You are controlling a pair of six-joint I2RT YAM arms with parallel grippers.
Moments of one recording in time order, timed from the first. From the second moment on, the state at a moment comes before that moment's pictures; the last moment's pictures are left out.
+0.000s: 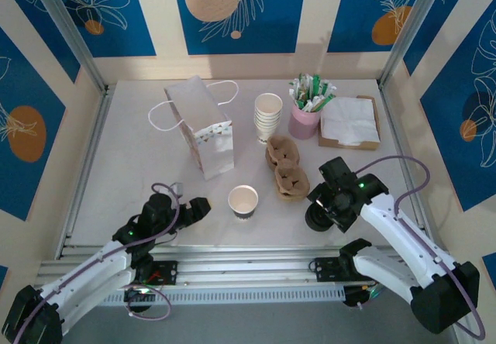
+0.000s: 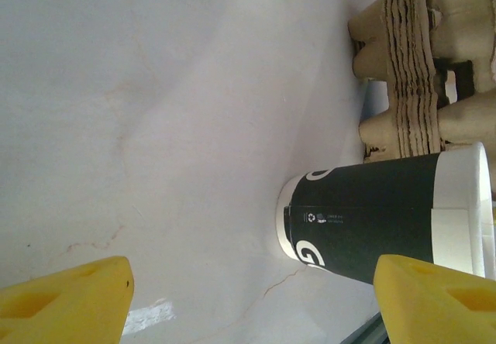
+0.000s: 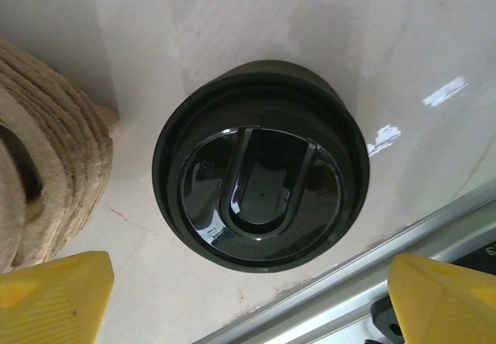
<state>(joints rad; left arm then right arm) -0.62 0.60 0.11 -0.08 0.21 -1.03 0.43 0.91 0.73 -1.17 0.00 1.23</state>
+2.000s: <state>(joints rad) -0.62 0.67 0.10 -0.02 0.21 -1.07 0.35 0.91 0.61 -1.04 -0.04 1.15</state>
